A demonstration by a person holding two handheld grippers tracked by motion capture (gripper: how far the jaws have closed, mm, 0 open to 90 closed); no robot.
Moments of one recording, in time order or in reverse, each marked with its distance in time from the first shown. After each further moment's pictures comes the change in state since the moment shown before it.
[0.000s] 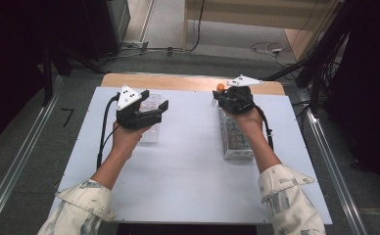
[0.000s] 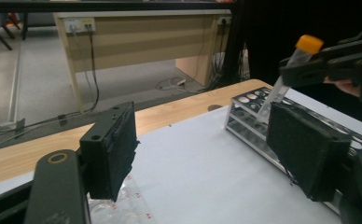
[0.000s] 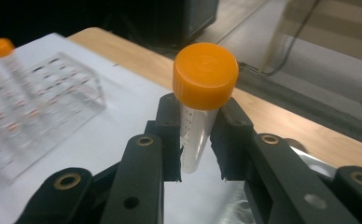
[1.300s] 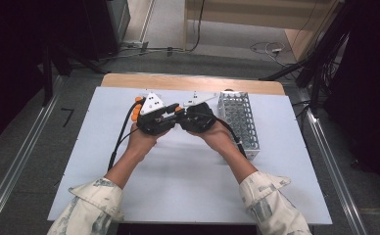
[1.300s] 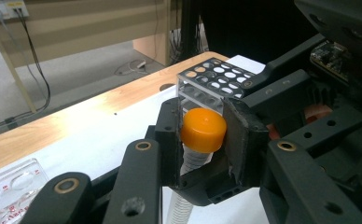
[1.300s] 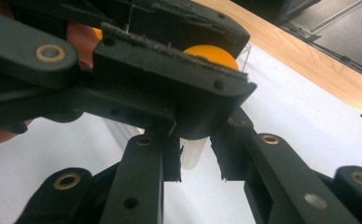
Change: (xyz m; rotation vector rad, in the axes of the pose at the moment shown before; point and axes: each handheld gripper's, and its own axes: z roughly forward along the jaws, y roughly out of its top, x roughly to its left) left arm -0.030 -0.012 0.030 0.089 -0.176 0.081; right arm 0.094 -0.006 0.031 0.104 0.305 -0.124
